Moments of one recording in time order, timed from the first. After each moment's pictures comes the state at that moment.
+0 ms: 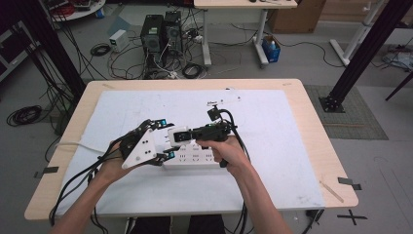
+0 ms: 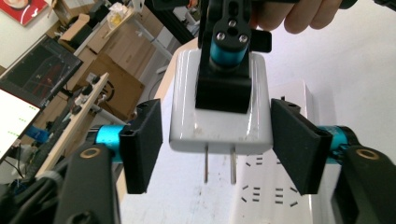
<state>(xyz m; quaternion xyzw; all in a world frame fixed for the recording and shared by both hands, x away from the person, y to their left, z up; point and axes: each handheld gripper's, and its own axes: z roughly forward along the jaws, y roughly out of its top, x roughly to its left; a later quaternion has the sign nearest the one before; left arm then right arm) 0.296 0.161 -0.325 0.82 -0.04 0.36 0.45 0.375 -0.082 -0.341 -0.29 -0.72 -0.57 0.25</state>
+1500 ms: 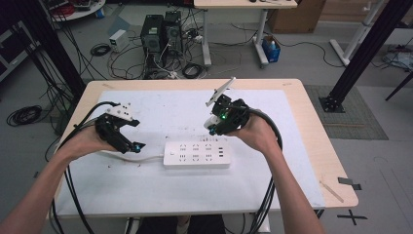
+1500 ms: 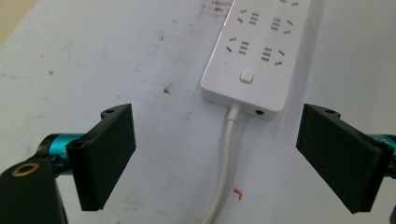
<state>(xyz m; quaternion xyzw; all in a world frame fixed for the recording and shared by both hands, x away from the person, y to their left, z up) 0.374 0.241 -0.329 0.93 0.18 0.09 0.32 0.370 -0.106 -0.270 -0.20 -0.93 -0.27 -0.13</state>
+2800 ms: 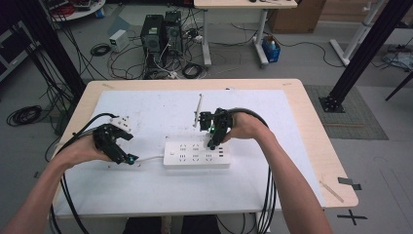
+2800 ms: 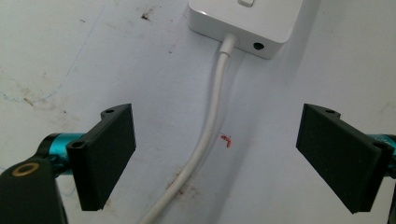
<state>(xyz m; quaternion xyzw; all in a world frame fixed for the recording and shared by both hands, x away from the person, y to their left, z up) 0.366 0.256 -0.361 0.94 0.20 0.04 0.26 0.411 -0.068 -0.333 -0.02 -0.99 -0.11 -0.01</state>
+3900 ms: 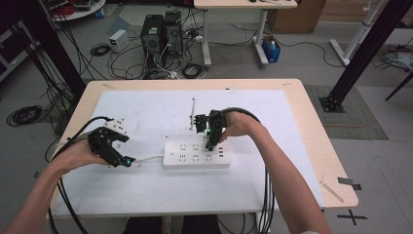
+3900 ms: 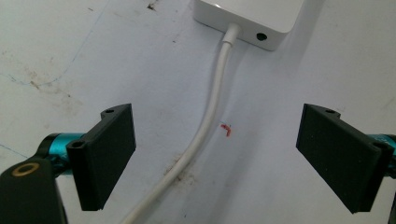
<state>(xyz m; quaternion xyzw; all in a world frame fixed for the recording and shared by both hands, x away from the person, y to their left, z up) 0.356 0.265 -0.363 0.94 0.22 0.06 0.27 0.426 -0.056 -0.353 0.02 -1.00 -0.09 0.00</state>
